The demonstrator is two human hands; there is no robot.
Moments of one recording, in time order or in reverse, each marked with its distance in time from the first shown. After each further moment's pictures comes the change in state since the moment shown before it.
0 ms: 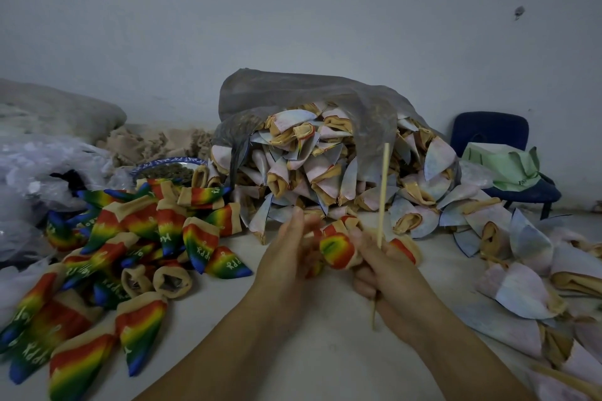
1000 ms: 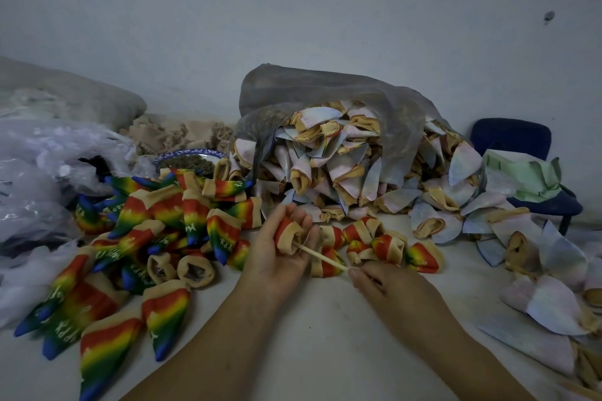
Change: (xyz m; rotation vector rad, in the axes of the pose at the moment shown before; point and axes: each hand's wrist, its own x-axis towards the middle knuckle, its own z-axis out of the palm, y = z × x) left_hand 0.026 0.006 -0.044 -0.796 -0.001 -0.155; right_hand 0.001 0.021 -0.007 -1.450 -0.004 -0.294
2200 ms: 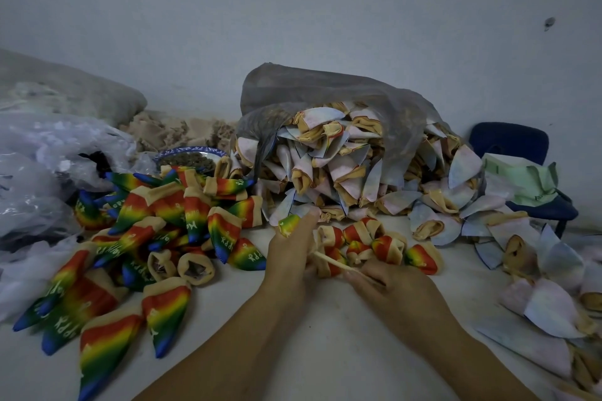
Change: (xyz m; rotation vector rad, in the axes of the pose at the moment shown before) left_hand -0.019 -0.020 0.024 0.708 0.258 0.172; right_hand 0.004 0.007 0.003 0.062 0.069 -0.078
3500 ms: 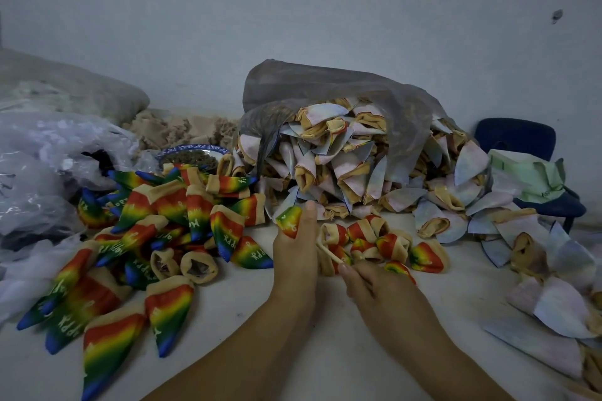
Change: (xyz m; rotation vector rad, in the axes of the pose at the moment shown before) left_hand -0.005 -0.009 0.007 -0.051 0.058 0.231; right_hand -0.004 -0.030 0.011 0.079 -0.016 0.149
